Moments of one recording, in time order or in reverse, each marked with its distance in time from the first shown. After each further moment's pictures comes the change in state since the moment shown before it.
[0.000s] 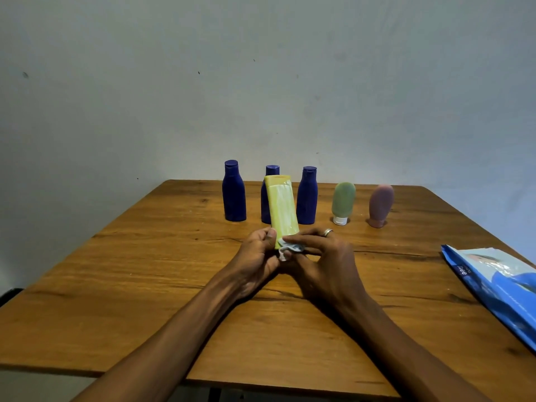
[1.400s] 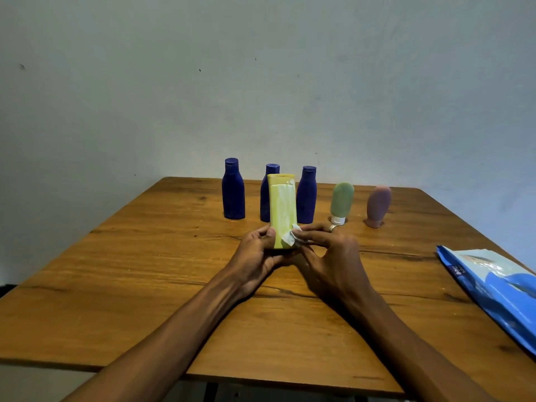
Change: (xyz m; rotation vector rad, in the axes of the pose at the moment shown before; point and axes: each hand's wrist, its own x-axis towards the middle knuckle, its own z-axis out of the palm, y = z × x) left_hand -0.001 -0.004 -0.001 -0.003 0.005 0.028; right_hand 0.003 0.013 -0.008 -0.082 0.001 -0.029
